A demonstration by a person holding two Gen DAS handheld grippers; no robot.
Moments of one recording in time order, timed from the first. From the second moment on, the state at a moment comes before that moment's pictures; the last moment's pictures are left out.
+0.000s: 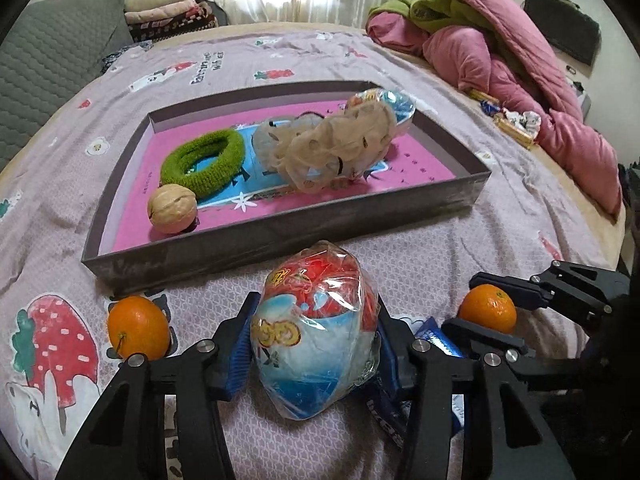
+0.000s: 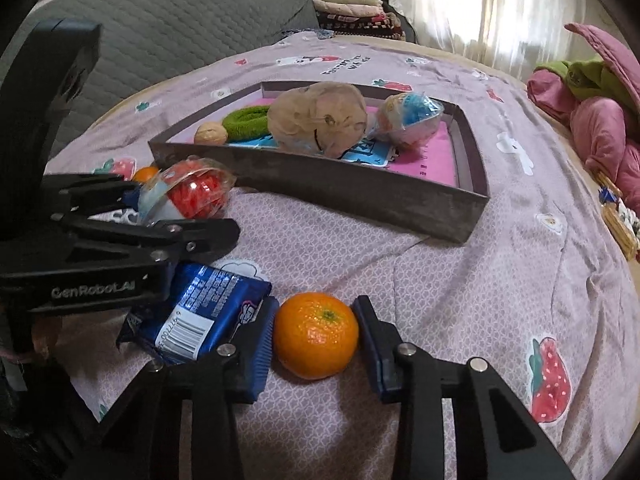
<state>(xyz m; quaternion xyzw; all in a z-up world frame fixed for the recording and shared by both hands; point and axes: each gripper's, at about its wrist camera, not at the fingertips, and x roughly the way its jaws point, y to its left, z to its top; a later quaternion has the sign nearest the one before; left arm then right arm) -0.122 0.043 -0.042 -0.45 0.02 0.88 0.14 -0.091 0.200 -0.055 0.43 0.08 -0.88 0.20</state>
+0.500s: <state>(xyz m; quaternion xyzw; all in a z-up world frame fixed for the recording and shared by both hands) -0.107 0.025 0.005 -0.40 0.01 0.91 0.10 -0.089 0.195 -0.002 0.36 0.06 -0.91 0.18</state>
